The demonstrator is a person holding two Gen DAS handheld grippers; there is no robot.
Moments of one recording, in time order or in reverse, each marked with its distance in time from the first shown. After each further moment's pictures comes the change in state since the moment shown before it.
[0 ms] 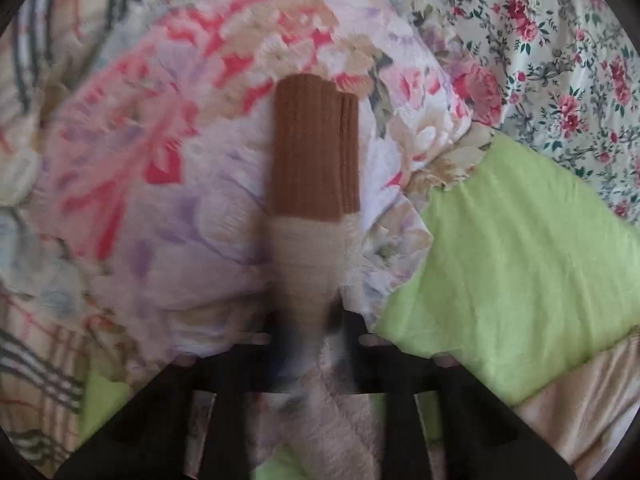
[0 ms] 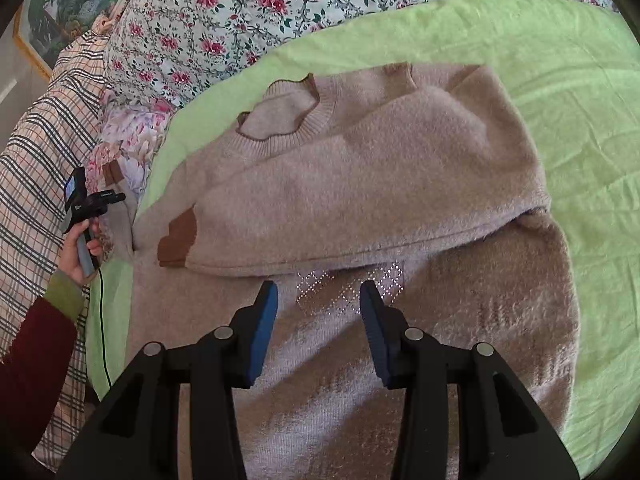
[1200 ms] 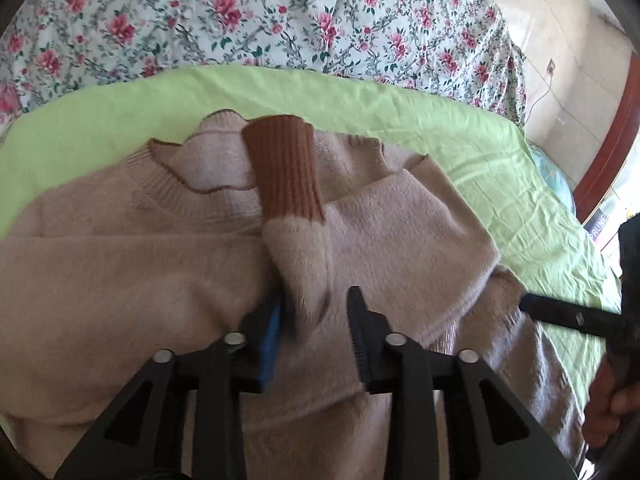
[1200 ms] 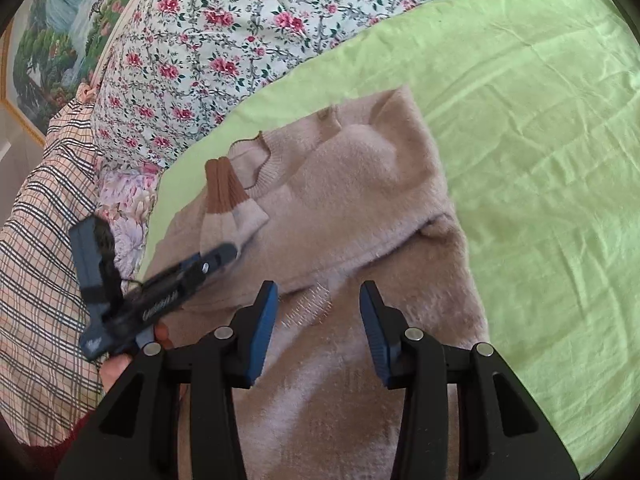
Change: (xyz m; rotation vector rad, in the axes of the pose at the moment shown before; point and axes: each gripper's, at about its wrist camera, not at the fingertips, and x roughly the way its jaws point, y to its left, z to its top) left arm -0.140 -0.352 -0.256 0.515 0.028 -0.693; right arm -0.038 -0.049 0.009 0.130 -0.133 0.036
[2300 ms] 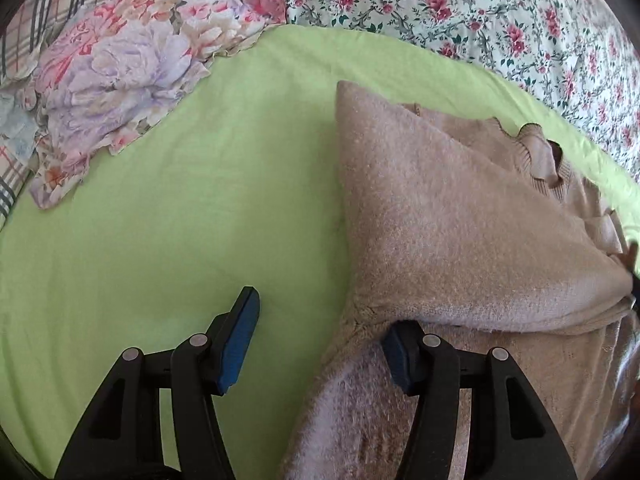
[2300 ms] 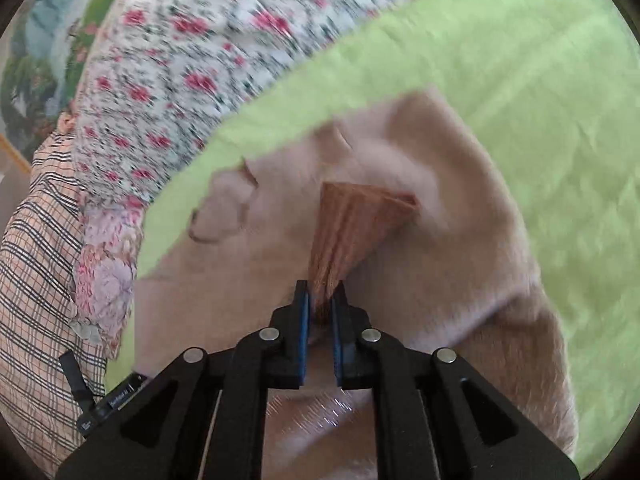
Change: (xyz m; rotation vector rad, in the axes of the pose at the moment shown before) left arm -0.100 0.183 -0.075 -0.370 0.021 0.491; right arm 0.069 -0.024 0.023 0.112 -0.034 0.013
